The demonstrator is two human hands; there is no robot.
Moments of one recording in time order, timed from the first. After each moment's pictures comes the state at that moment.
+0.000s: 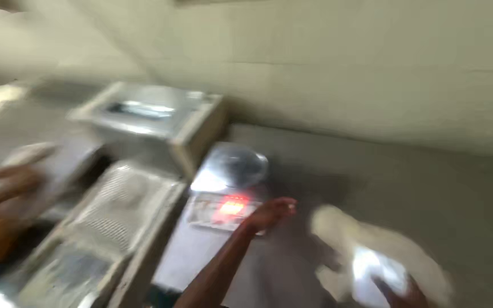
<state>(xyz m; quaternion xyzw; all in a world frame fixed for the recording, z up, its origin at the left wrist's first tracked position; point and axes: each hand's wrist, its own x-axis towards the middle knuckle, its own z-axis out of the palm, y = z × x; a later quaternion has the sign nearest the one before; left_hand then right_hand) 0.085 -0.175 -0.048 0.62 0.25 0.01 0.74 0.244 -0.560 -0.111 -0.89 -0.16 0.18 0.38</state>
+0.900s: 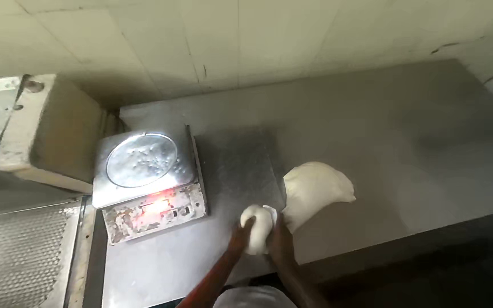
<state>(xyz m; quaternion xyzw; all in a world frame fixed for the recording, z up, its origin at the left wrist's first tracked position) 0.087 -0.329 -0.162 0.60 0.41 -0.08 0.68 0.152 -0.459 -0.135 -0.93 -0.09 0.25 0.25</state>
